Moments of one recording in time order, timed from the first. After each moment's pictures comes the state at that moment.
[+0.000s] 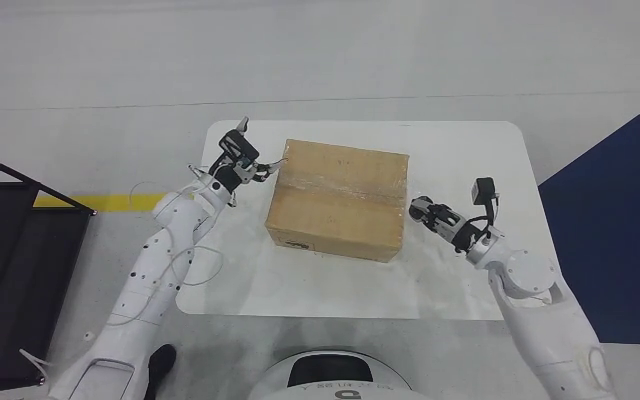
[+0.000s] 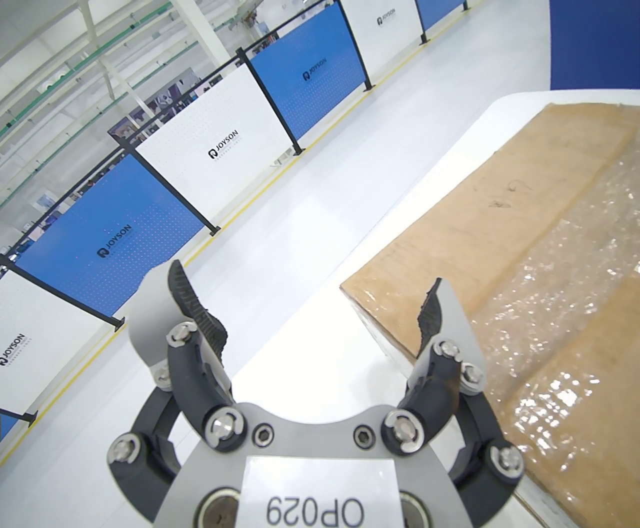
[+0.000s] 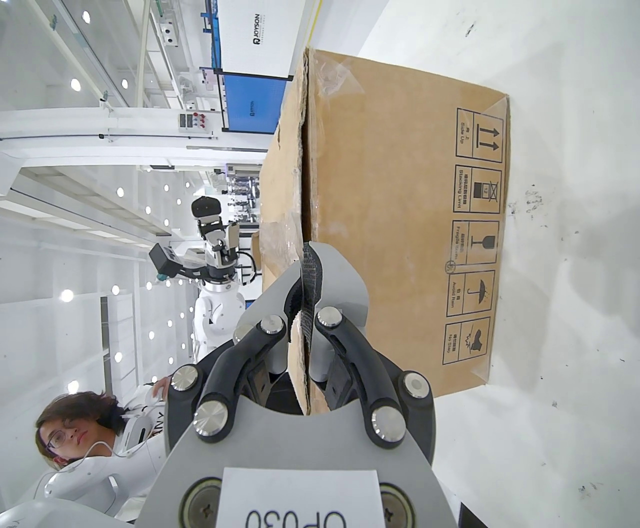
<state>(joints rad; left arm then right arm) 1.17 -1.20 -1.25 -1.36 1.70 -0.36 0.29 -1.64 -1.03 1.51 -1.68 0.25 -0.07 0.61</state>
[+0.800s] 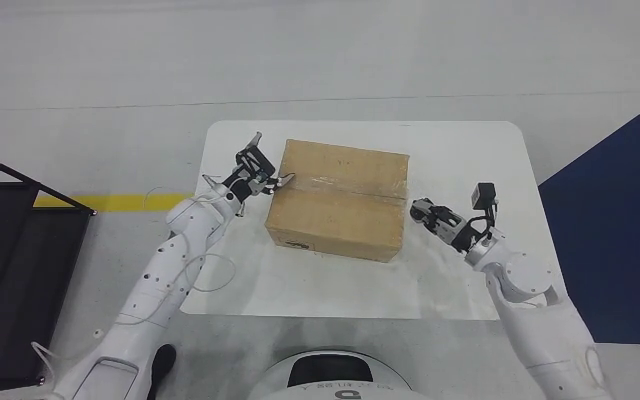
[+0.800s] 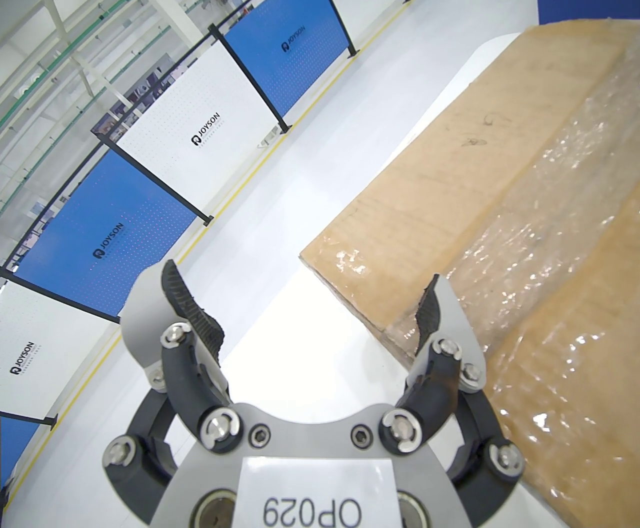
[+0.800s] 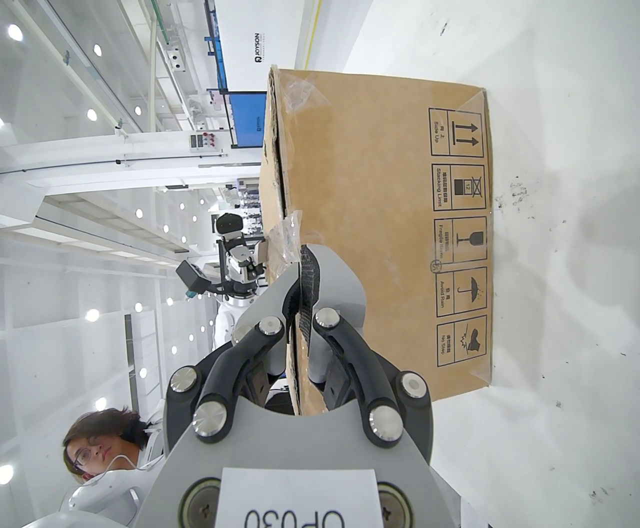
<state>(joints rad) 1.16 -1.21 -1.17 -1.28 1.80 -0.32 0.29 -1.64 -1.04 1.50 -1.64 0.31 -0.08 0.59</state>
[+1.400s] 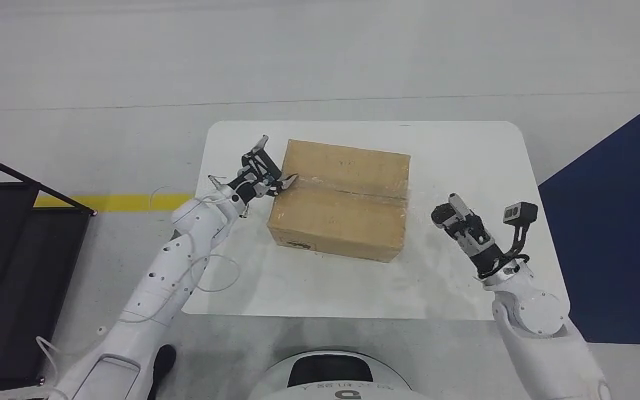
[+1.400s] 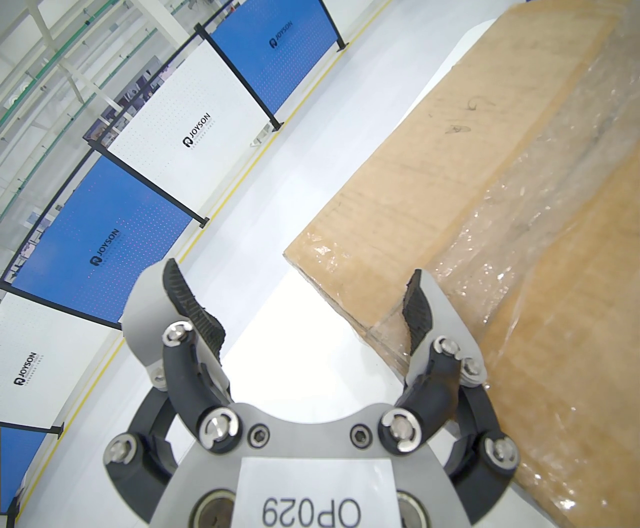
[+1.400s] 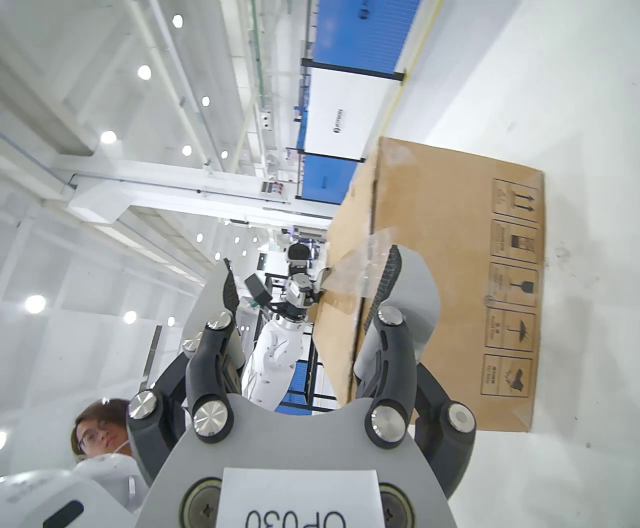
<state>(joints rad) 1.15 -1.21 -1.14 -1.27 1.83 -0.32 0.29 -1.83 -1.06 1.59 -1.73 0.37 -0.51 0.45</state>
